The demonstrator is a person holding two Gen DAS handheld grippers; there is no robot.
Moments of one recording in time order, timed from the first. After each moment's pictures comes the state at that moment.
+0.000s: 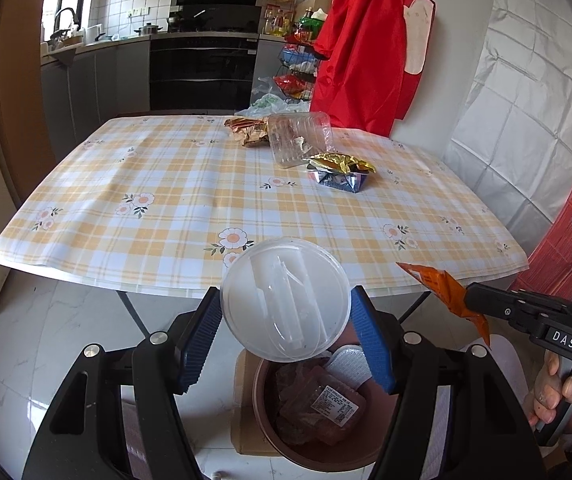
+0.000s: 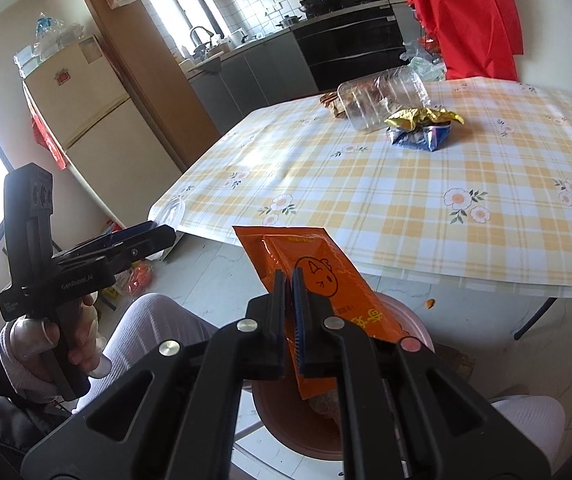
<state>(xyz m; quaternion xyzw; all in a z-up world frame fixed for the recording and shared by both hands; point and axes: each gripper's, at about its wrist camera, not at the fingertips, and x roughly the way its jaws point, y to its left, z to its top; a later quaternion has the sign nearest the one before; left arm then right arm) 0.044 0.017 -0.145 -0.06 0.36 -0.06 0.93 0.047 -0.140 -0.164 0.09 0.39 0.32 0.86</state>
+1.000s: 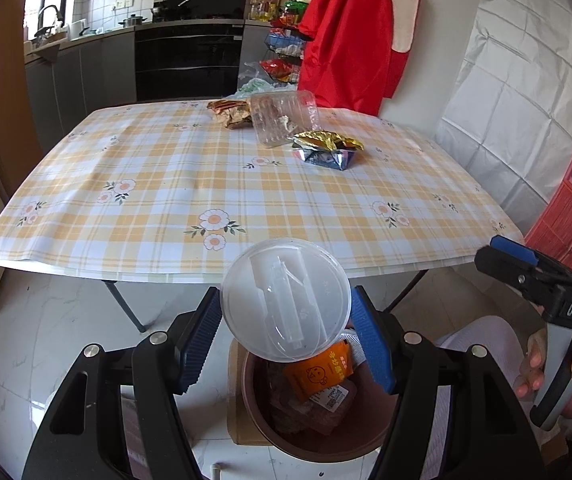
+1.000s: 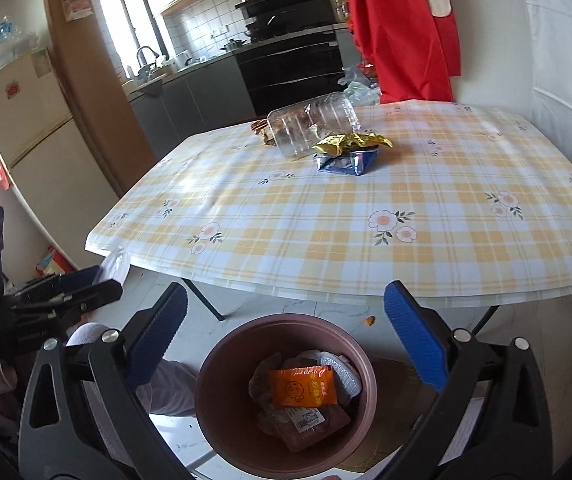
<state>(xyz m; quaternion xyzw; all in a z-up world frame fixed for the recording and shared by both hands) 0.048 -0.002 -0.162 -0.05 0.39 -0.09 0.92 0.056 -0.163 -0.163 0.08 0.36 0.20 0.91</state>
